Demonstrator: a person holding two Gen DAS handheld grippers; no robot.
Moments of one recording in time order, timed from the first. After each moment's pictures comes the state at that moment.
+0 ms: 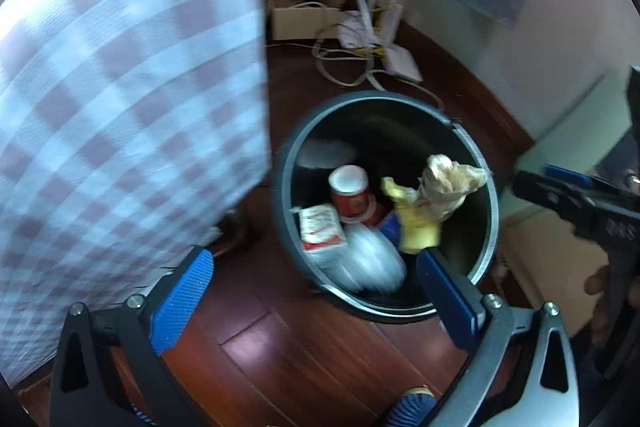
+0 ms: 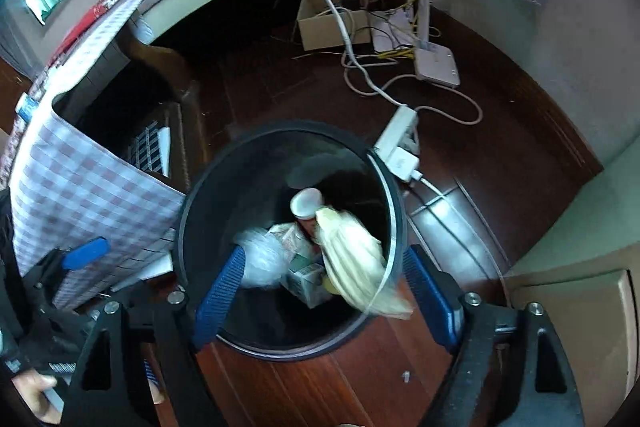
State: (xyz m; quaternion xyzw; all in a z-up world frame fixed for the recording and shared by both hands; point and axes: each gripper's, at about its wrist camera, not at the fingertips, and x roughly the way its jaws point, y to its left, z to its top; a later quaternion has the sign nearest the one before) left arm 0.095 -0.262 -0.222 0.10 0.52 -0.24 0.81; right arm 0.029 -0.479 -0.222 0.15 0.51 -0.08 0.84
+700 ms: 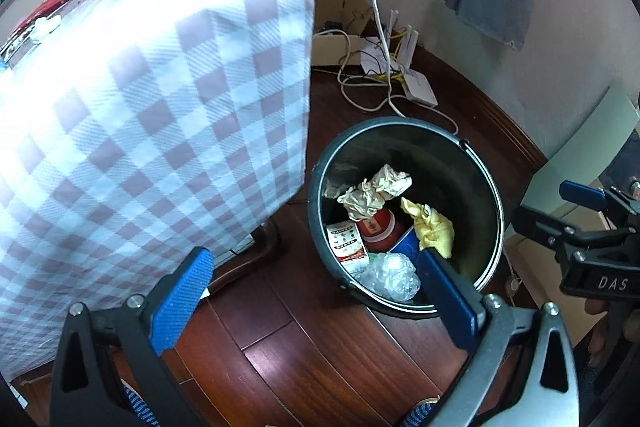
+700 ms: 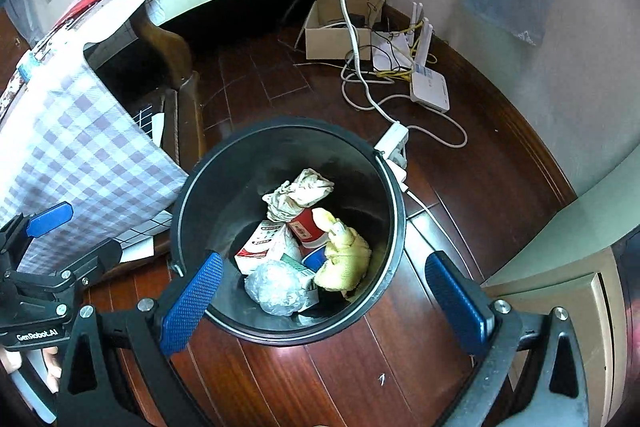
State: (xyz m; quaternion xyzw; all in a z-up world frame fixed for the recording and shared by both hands) left arm 0.080 -0.233 -0.190 0.10 0.48 -0.21 0.84; right arm 0.019 -0.439 -0.206 0.08 0.50 -0.10 0.86
